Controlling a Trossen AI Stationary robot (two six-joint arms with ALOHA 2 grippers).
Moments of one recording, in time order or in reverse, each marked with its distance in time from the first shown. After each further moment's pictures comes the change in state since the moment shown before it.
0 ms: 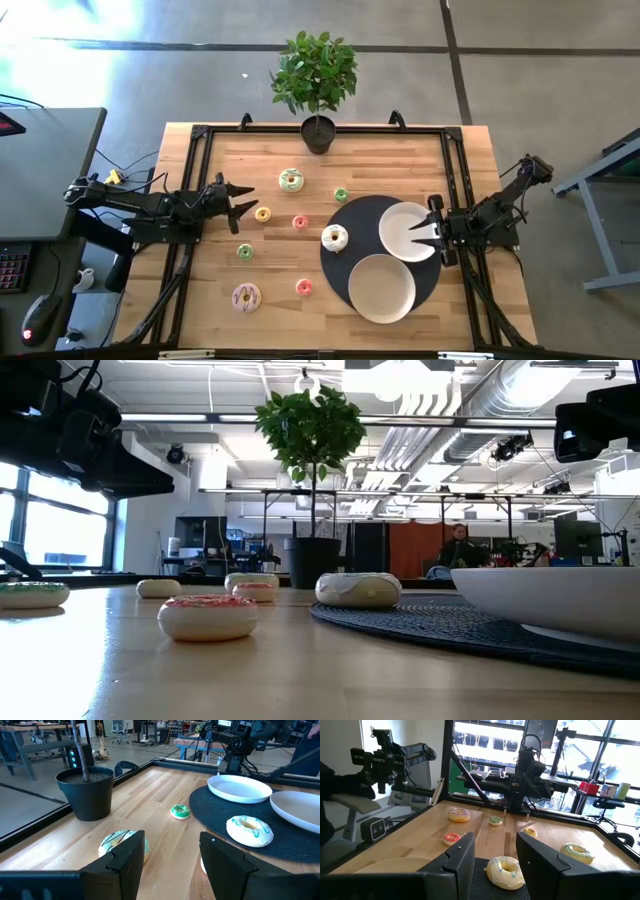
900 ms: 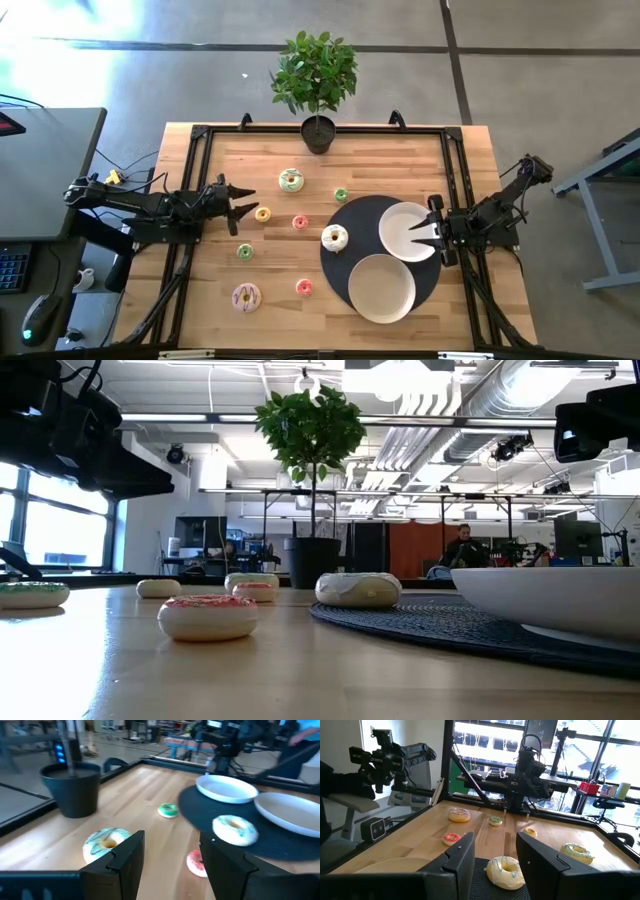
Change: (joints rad) left arm 0.000 0.000 0.000 0.000 0.062 -0.042; right arm 0.000 0.000 0.000 0.000 0.000 0.000
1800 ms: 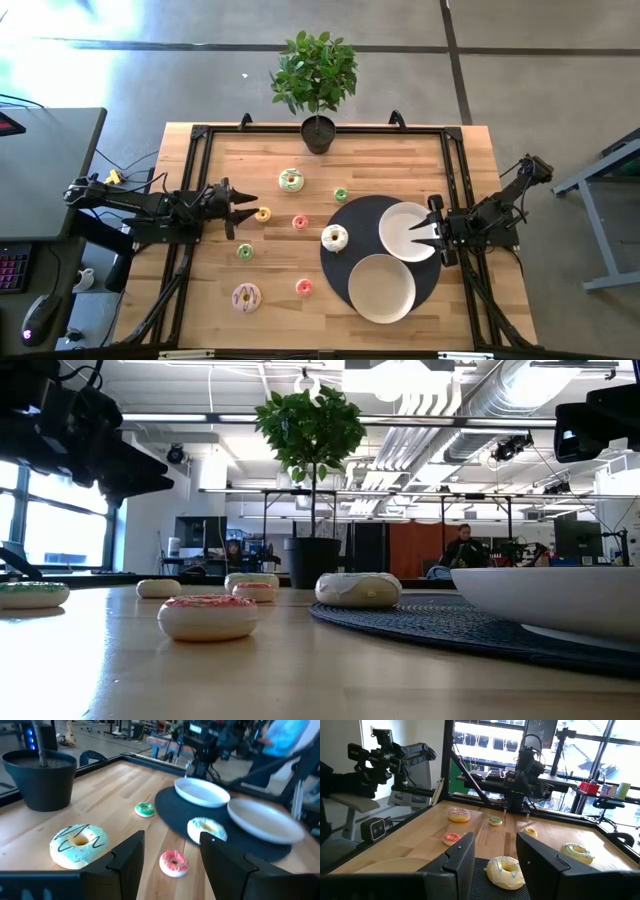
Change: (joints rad) left arm 0.000 0.000 0.000 0.026 0.092 -0.113; right arm 0.000 0.000 0.000 0.000 0.000 0.000
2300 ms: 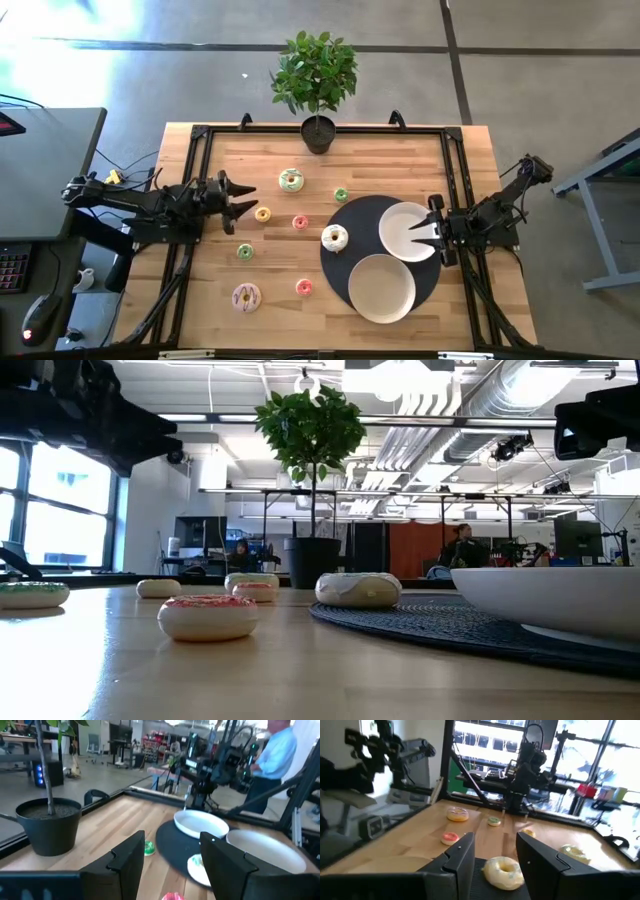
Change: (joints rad) left arm 0.000 0.055 0.080 0.126 -0.027 0.124; right arm 0.000 0.000 0.000 0.007 0.008 -0.056
